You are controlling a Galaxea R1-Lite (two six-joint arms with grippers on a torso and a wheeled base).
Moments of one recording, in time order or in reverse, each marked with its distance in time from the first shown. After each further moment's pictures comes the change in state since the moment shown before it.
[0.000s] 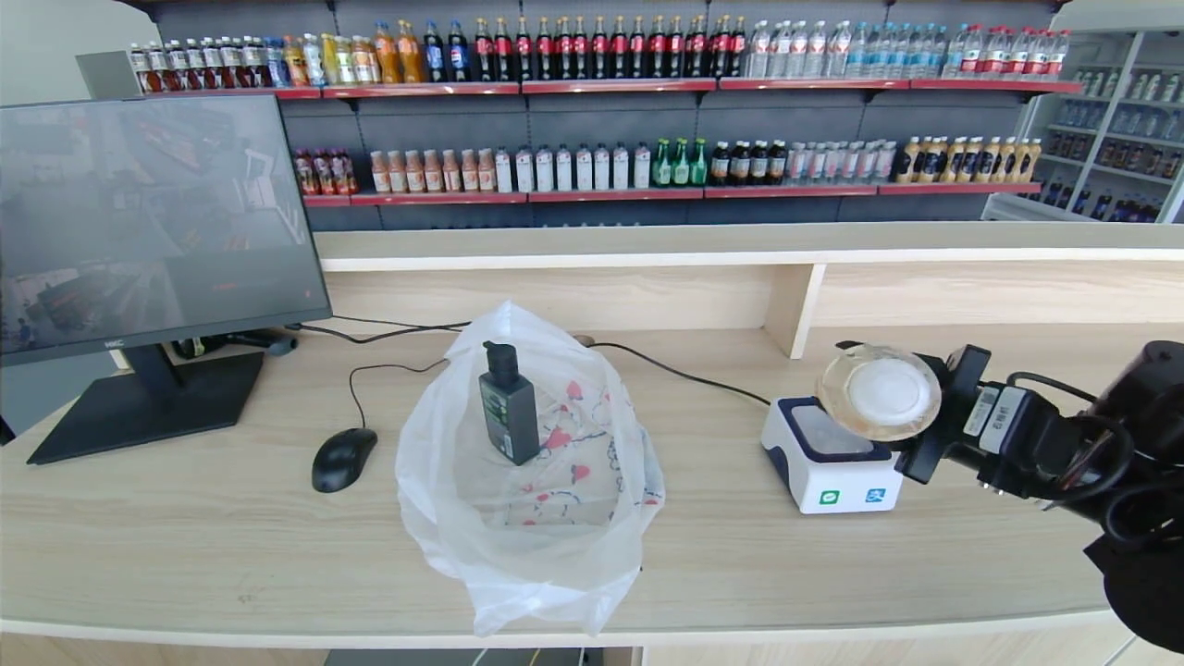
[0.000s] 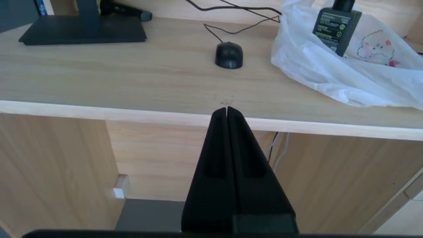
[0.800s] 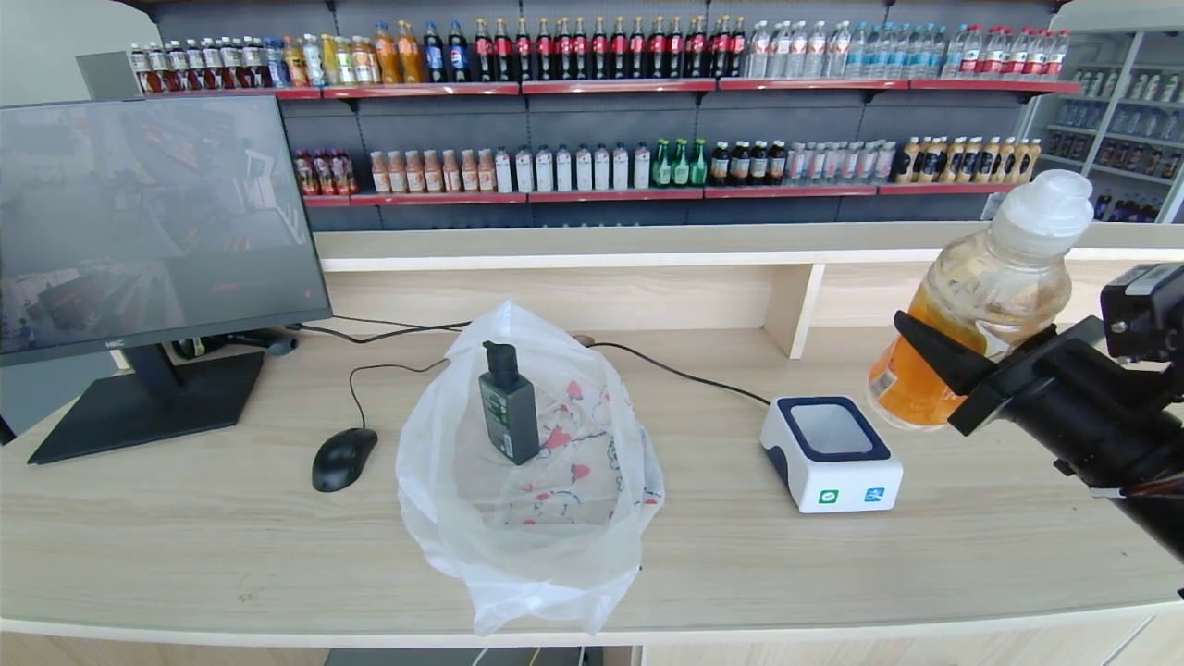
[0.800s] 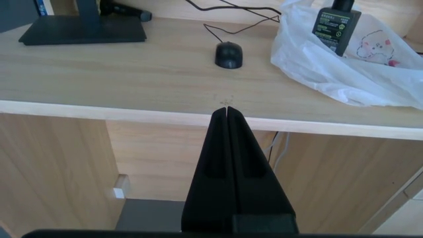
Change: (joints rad) left arm 0.000 0.000 0.000 0.000 0.000 0.001; right arm 0.066 -0.219 0.093 0.000 -0.538 0.629
